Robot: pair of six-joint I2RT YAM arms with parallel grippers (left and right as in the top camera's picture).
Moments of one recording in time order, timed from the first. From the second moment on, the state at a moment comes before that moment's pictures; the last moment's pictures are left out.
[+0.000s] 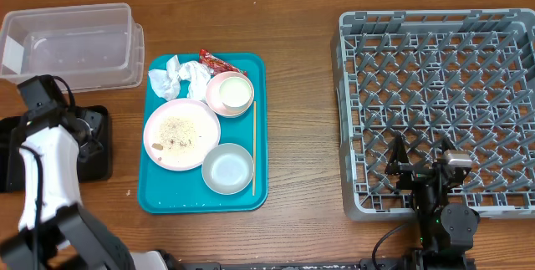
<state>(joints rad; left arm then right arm) 0.52 1.58 1.09 -0.70 -0.08 -0.77 -0.05 0.05 0.02 -0.04 -0.02 0.12</state>
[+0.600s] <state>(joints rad) 0.51 1.76 1.09 -0.68 -0.04 -0.64 -0.05 0.05 0.02 -0.04 -0.02 0.13</state>
